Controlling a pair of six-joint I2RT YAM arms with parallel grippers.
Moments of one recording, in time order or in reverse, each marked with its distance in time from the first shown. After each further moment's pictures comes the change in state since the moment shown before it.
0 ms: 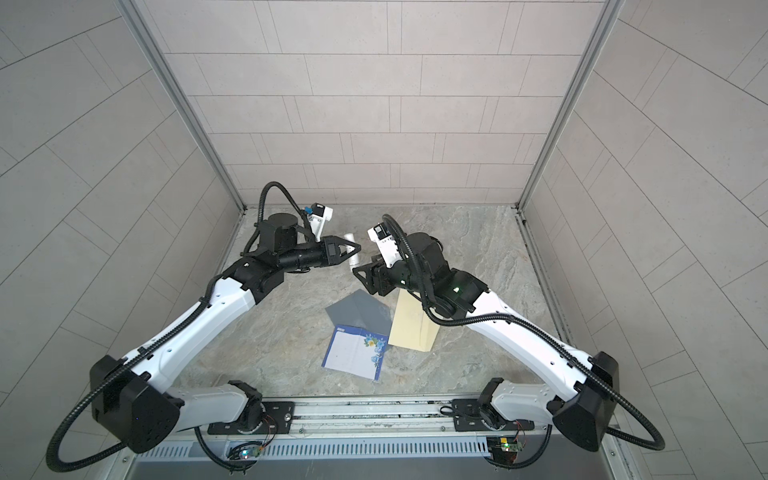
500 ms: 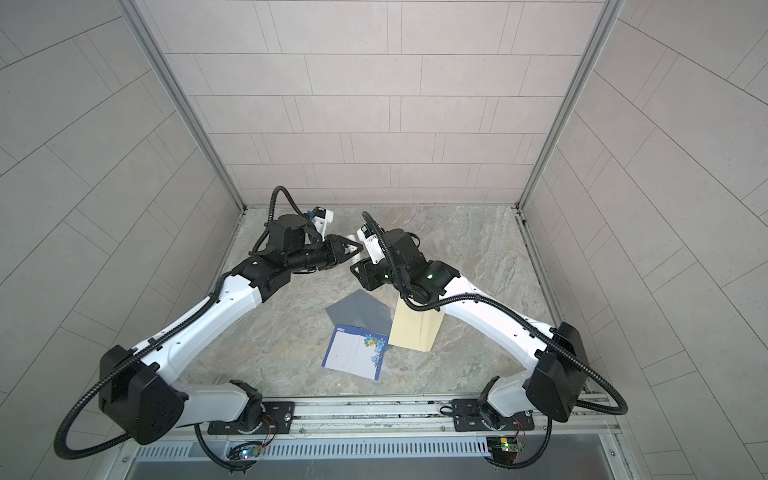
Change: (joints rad) left arm -0.022 0.034 0.000 0.001 -0.058 -0.118; right arm 0.004 0.164 0.074 -0.005 0.029 0.026
